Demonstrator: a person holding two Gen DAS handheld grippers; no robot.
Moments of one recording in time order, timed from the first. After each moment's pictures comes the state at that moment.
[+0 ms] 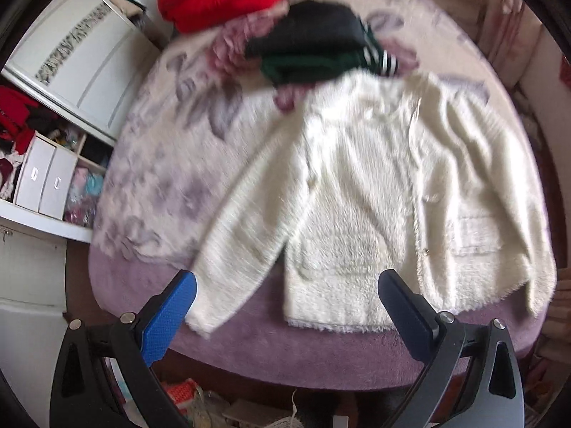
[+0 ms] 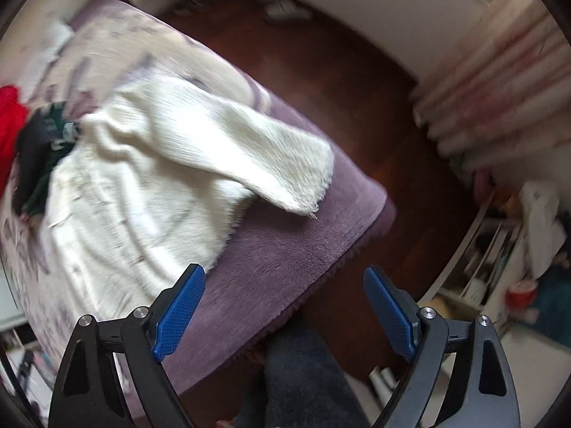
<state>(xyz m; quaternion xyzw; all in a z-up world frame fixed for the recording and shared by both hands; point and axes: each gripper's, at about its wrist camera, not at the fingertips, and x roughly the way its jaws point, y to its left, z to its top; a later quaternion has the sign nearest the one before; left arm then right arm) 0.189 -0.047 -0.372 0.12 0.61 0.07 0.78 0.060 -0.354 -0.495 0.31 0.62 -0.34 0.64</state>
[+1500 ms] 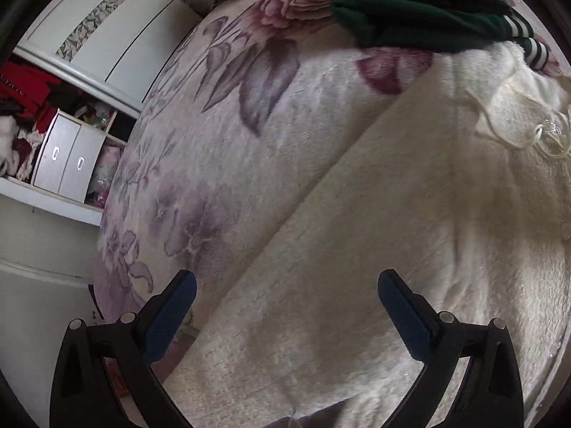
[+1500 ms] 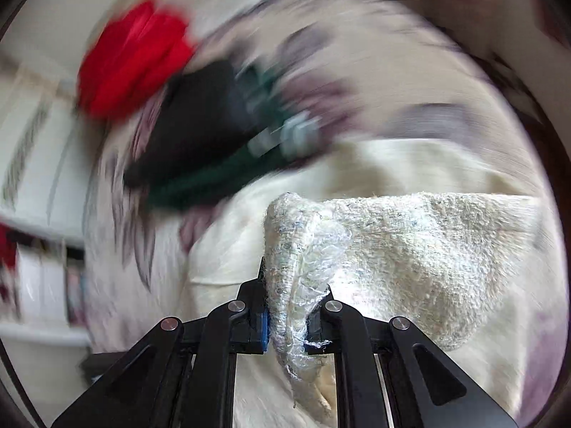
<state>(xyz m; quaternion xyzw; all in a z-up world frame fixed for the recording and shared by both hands) 0.334 0.059 -0.539 0.13 0.60 0.19 0.76 0.529 -0.015 -0.645 0.14 0.59 0.03 0.80</state>
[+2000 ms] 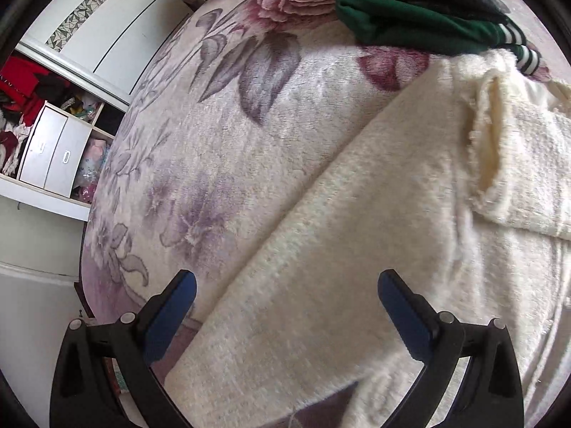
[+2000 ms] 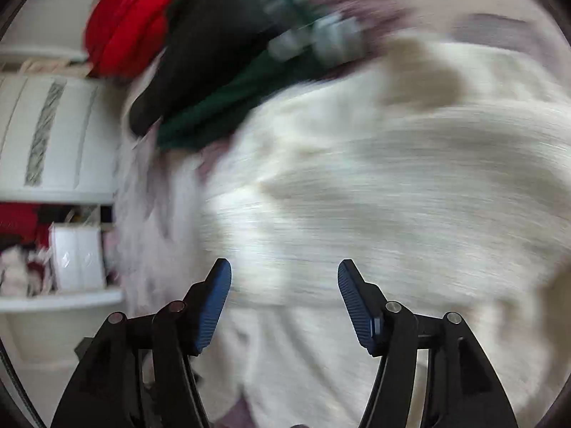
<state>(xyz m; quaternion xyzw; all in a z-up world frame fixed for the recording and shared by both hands) 0.324 0.068 -0.522 0.10 0.62 0.16 0.76 0.462 -0.108 -0.705 0.26 0.63 0.02 0.73</state>
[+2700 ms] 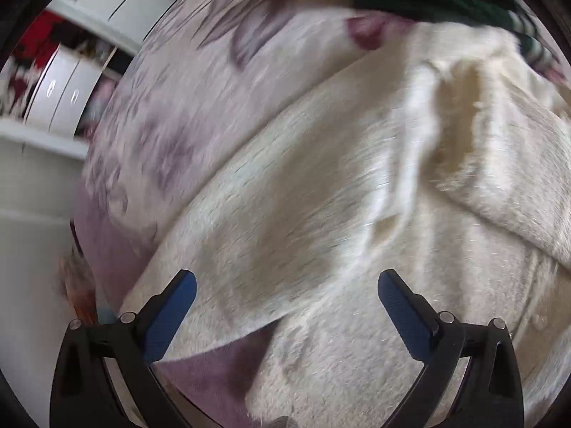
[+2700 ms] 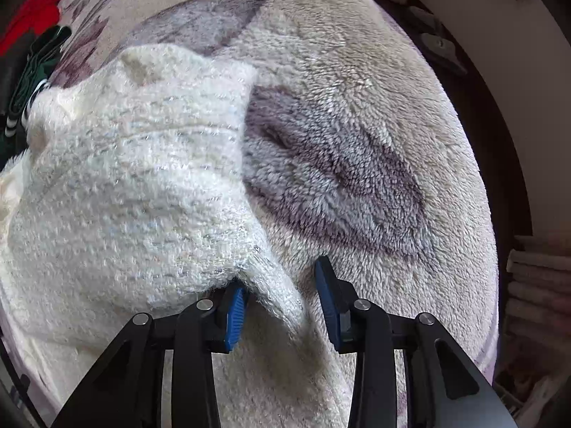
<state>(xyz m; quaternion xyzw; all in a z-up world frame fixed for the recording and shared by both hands) 0.308 0.028 -0.539 0.02 0.67 0.23 0.71 0.415 -0.292 -0.840 0.15 0.67 -0.14 0.71</state>
